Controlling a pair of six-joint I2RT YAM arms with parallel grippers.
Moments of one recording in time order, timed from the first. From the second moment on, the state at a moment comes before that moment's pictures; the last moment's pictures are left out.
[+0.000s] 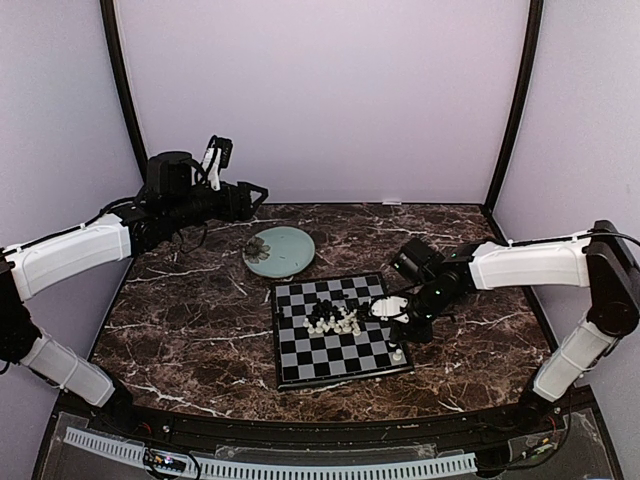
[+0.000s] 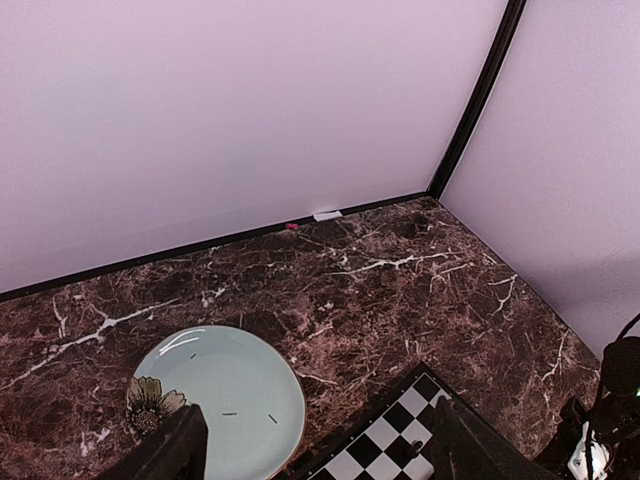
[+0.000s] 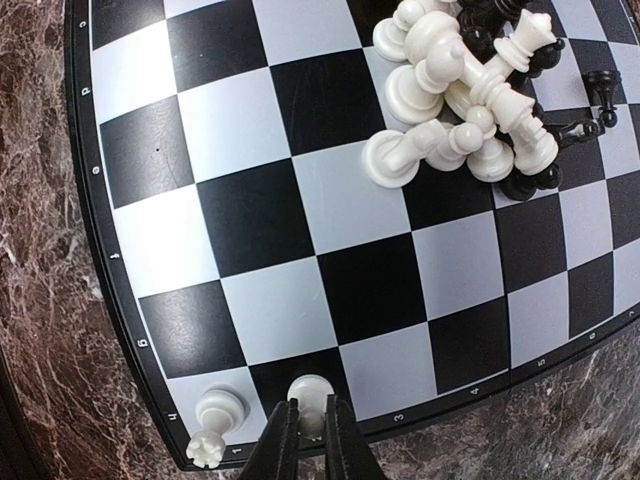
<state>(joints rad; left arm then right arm) -0.53 1.39 1.11 0.01 0.12 -0.22 0.80 1.58 0.96 -0.65 -0.20 -0.68</state>
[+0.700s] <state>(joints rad) -0.53 1.39 1.11 0.01 0.11 -0.22 0.77 1.59 1.16 -0.74 -0.25 -0.68</state>
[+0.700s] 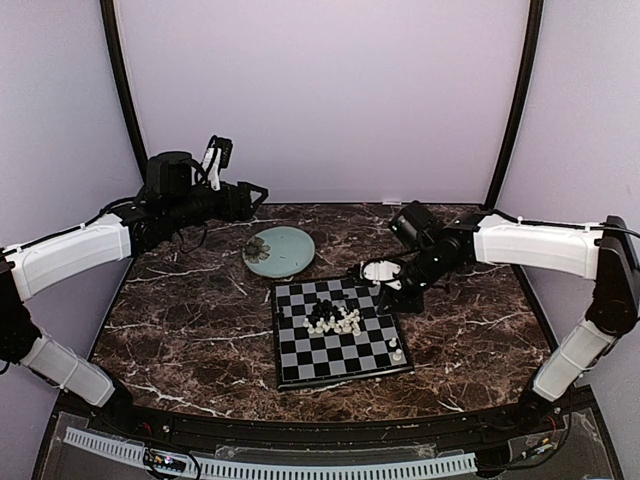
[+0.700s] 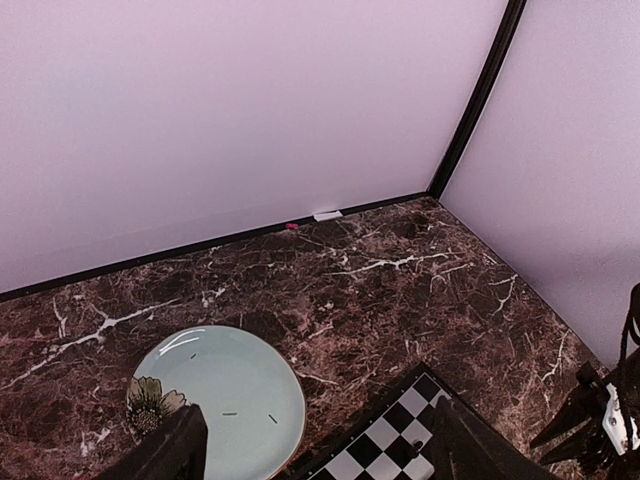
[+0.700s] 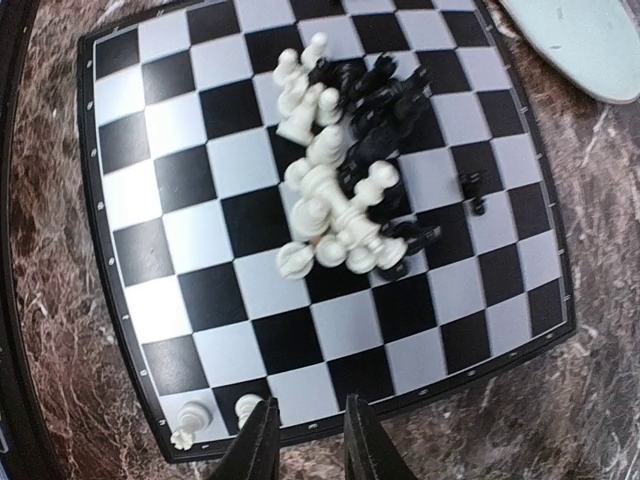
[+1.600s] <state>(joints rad) -0.53 1.38 1.11 0.01 0.11 -0.22 0.82 1.81 1.28 -0.71 -0.31 -0.71</state>
